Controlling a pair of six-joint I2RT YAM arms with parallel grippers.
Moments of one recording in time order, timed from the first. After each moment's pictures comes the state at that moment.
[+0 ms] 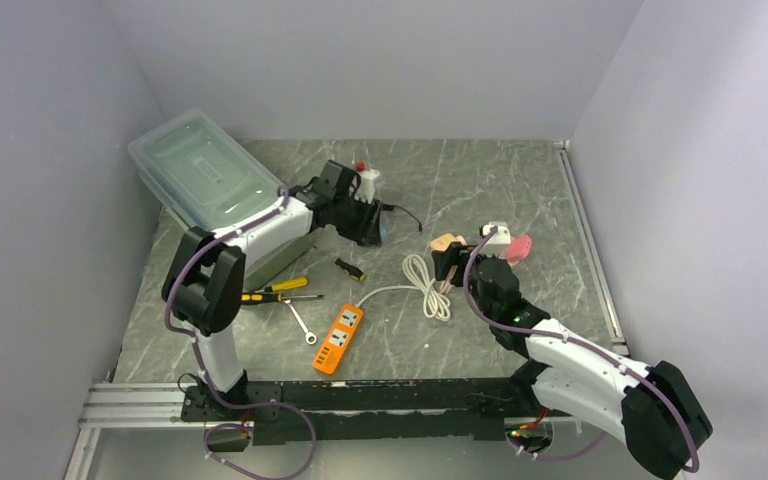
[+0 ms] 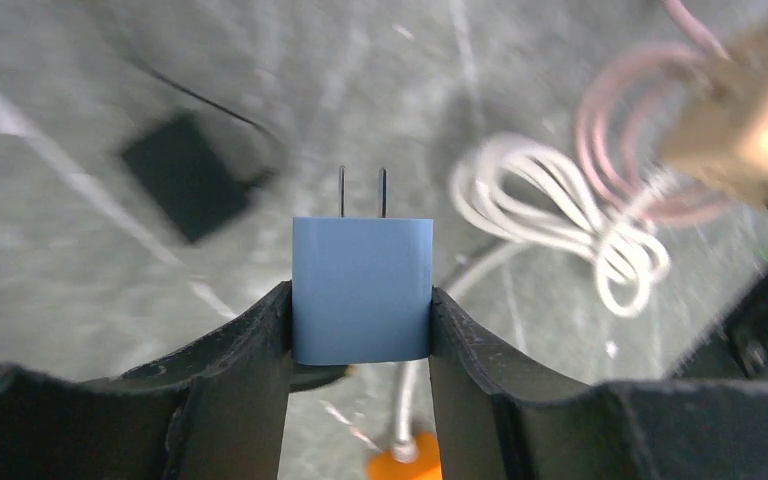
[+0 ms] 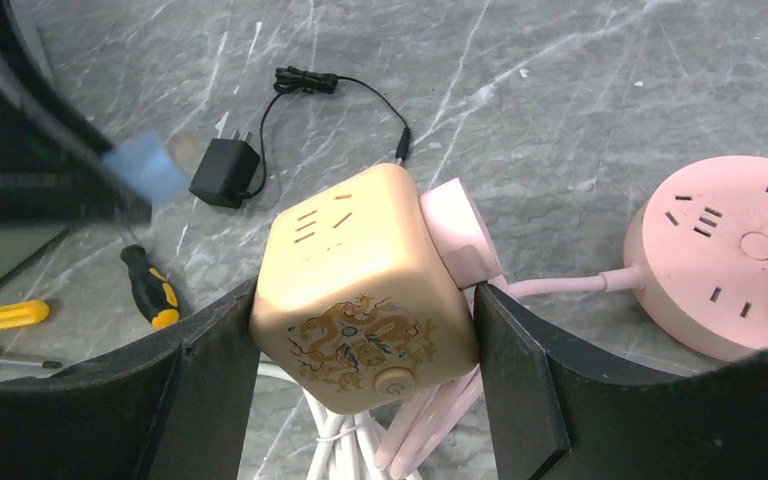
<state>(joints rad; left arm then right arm) -0.58 1.81 1.32 -0.39 0.43 -0.16 0.63 0.93 0.32 0.35 0.37 0.41</state>
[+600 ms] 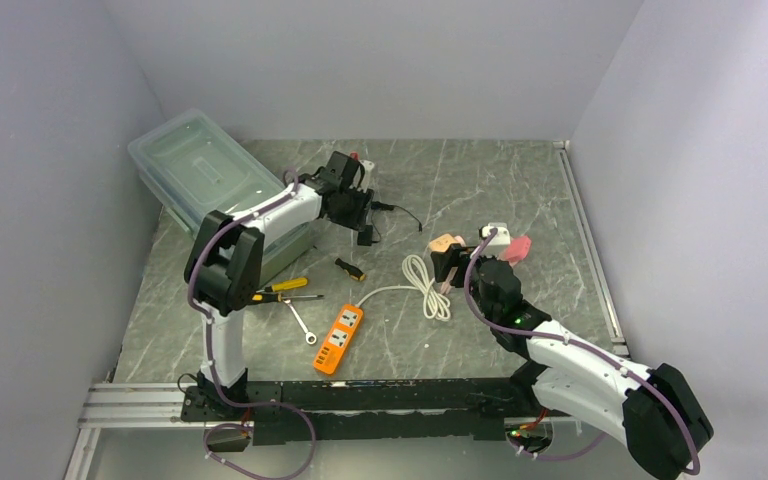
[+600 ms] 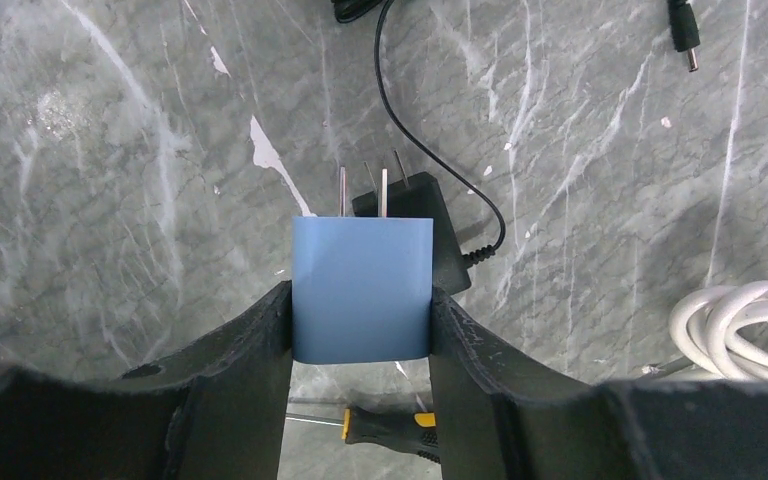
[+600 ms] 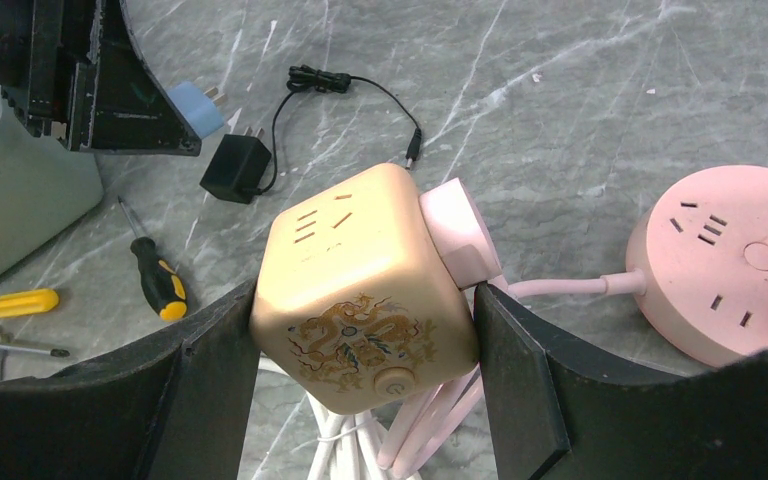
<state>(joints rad) -0.51 1.99 1.52 -0.48 0.07 -0.11 0.63 0.90 0.30 0.38 0.33 0.38</state>
